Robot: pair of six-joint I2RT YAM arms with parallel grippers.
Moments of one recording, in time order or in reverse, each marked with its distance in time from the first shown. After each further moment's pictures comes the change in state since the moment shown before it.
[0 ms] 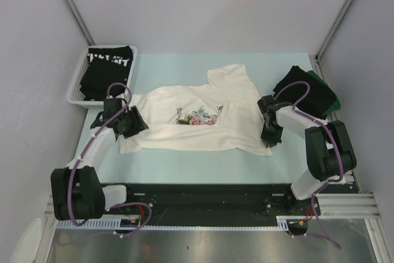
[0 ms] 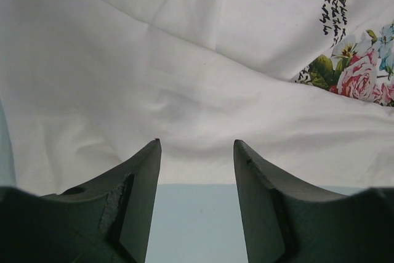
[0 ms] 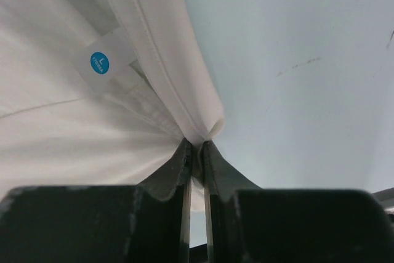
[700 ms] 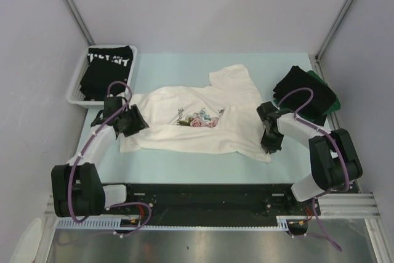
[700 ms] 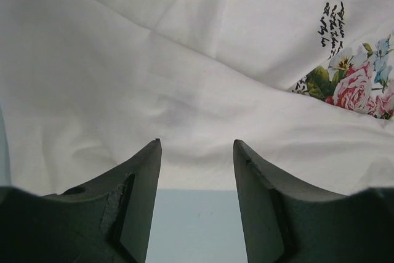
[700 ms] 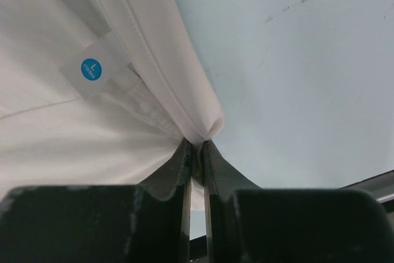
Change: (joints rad) left arm 0.000 0.029 0.018 0.008 0.008 0.000; right arm 0.047 -0.088 -0.094 -0.019 0.015 0.132
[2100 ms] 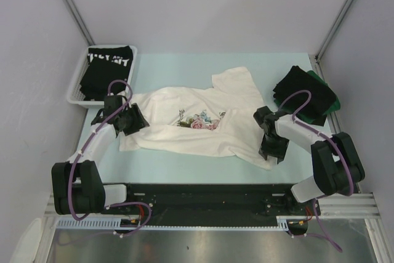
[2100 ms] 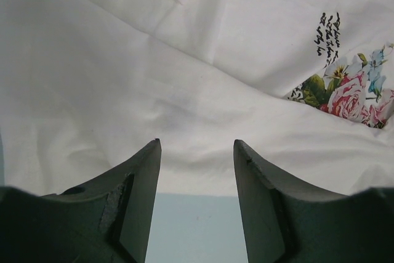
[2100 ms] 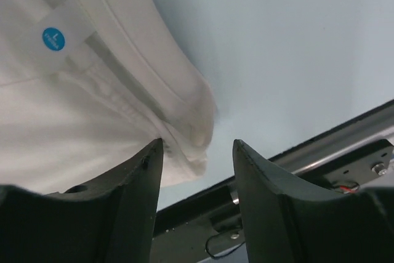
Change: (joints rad) left arm 0.000 0.021 0.016 0.008 0.011 0.006; right arm 0.064 -0.046 -0.011 -0.158 0.040 0.082
